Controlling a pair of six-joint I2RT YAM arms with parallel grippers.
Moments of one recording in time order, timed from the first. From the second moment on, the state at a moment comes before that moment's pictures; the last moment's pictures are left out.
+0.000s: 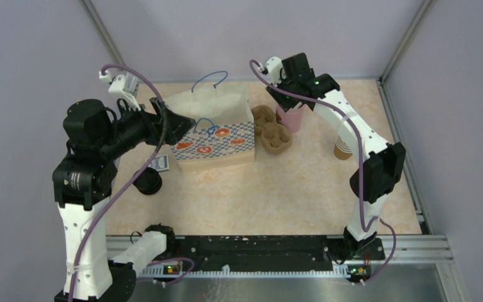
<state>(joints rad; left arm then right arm) -0.12 0.98 1.70 -0.97 0.50 -0.39 0.52 1.84 1.92 -0.83 0.06 -0.36</state>
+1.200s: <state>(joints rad) -0.12 0.98 1.70 -0.97 0.48 -0.39 0.52 1.81 2.02 -0.84 0.05 -0.34</state>
